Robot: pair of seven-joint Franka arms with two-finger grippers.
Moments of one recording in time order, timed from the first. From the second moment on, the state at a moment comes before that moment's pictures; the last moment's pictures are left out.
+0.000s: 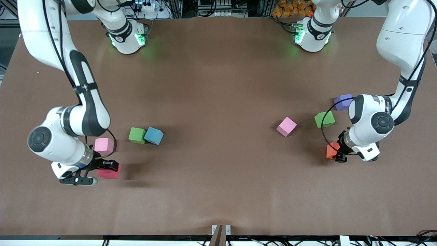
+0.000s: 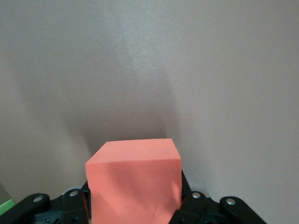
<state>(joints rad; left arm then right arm) 0.17 0.57 -0.18 -1.89 0.24 2.52 -1.39 0.15 0.60 -0.08 -1.54 0.14 2.25 0.07</state>
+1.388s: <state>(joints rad) 0.18 0.51 -0.21 -1.89 0.25 2.36 -0.89 0.86 0.42 -0.08 -1.87 0.26 2.26 0.69</state>
